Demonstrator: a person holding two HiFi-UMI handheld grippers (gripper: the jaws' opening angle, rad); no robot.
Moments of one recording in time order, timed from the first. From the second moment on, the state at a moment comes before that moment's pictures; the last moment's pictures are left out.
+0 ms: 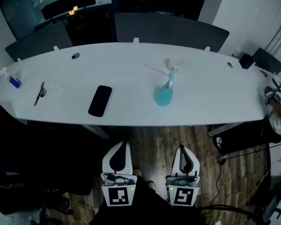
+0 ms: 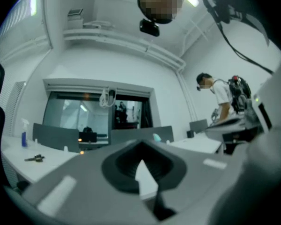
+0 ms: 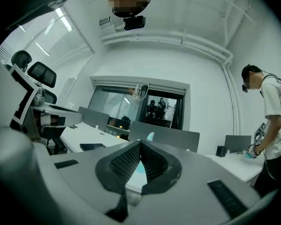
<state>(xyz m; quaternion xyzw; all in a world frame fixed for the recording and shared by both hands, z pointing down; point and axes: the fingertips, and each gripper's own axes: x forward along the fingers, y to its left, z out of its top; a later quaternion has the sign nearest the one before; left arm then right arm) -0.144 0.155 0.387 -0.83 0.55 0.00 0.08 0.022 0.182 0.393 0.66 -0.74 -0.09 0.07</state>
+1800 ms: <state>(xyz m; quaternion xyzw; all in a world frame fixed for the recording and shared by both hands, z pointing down) -0.105 0.229 0.338 -0.83 0.54 0.04 0.12 0.044 0.251 0.338 0.66 -0.73 -0.15 0.01</state>
